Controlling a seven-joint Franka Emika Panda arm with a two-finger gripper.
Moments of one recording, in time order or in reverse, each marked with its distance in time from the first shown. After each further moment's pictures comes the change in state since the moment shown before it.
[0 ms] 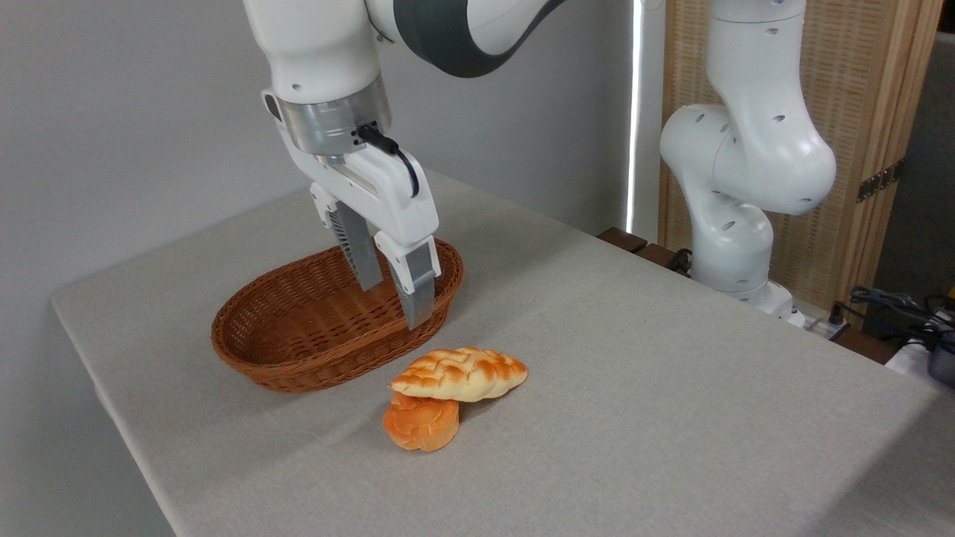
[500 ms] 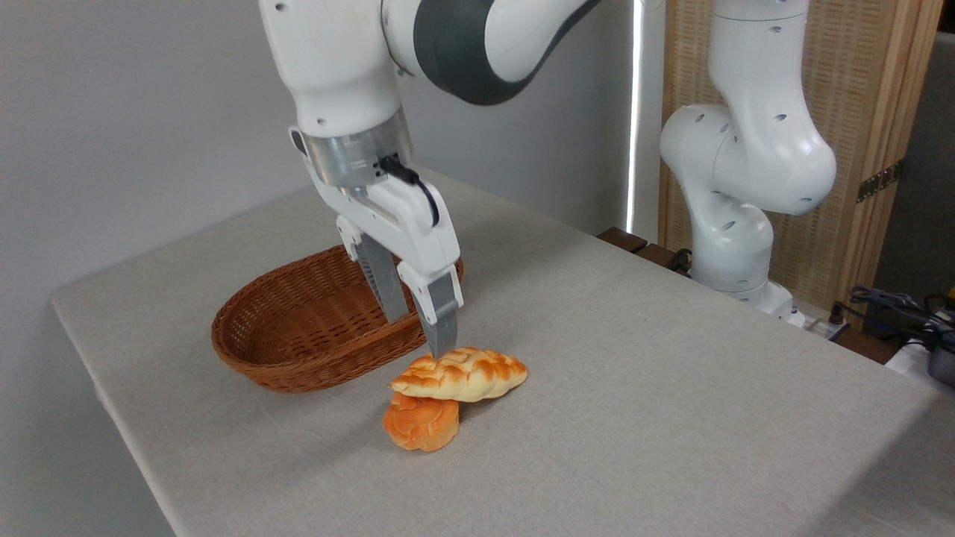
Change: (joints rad) arm 0.006 -0.018 0.005 -0.106 0.082 0.099 0.036
